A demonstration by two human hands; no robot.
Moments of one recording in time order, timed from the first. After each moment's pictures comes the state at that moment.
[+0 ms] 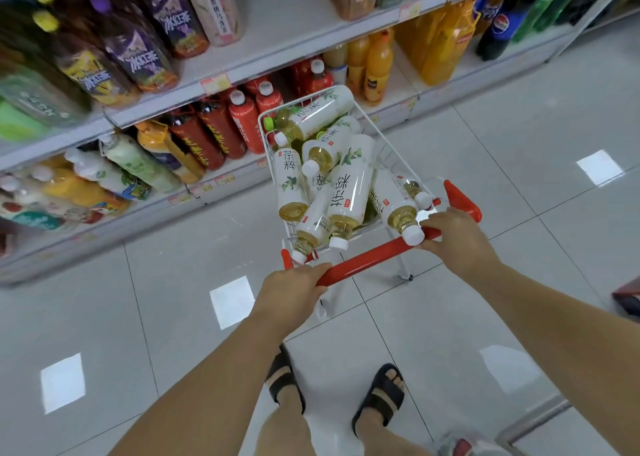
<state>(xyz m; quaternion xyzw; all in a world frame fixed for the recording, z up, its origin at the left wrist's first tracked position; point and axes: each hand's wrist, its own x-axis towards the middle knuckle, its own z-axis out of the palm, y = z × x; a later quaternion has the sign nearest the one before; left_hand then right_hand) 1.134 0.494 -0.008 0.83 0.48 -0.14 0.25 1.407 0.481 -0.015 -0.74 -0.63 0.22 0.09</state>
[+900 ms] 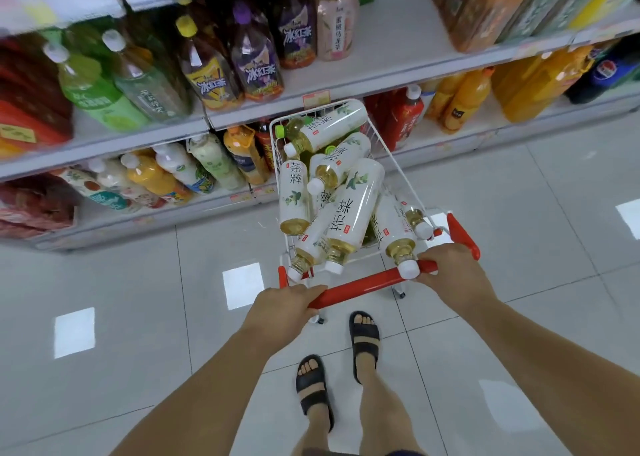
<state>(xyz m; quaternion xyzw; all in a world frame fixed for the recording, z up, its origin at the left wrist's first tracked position) 0.955 0.582 -0.006 0.81 0.50 -0.15 0.27 1.239 0.591 -0.016 -0.74 -0.62 0.27 -0.01</state>
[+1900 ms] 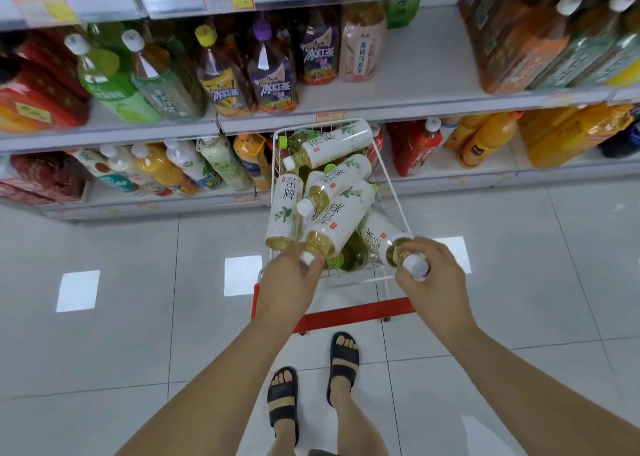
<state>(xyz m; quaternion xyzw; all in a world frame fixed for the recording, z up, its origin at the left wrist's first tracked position) 1.029 0.651 0.026 0.53 0.76 0.13 0.36 1.234 0.652 0.029 -0.71 -0.56 0.35 0.24</state>
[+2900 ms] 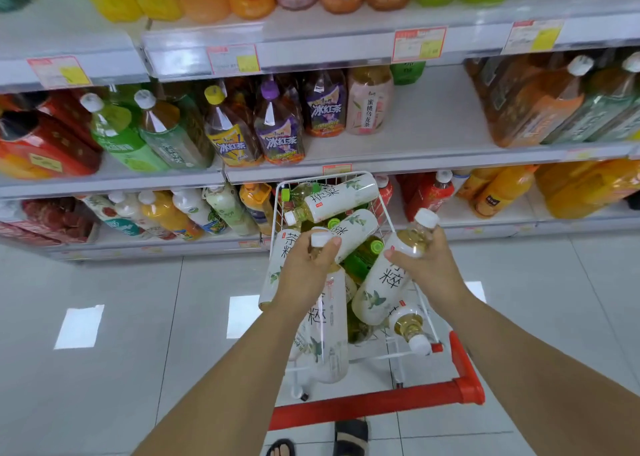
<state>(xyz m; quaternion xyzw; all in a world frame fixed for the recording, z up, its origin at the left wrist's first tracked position) 1.046 0.755 0.013 0.39 0.68 0.35 0.52 1.230 0.781 -0.002 -0.62 -0.39 0.57 0.37</state>
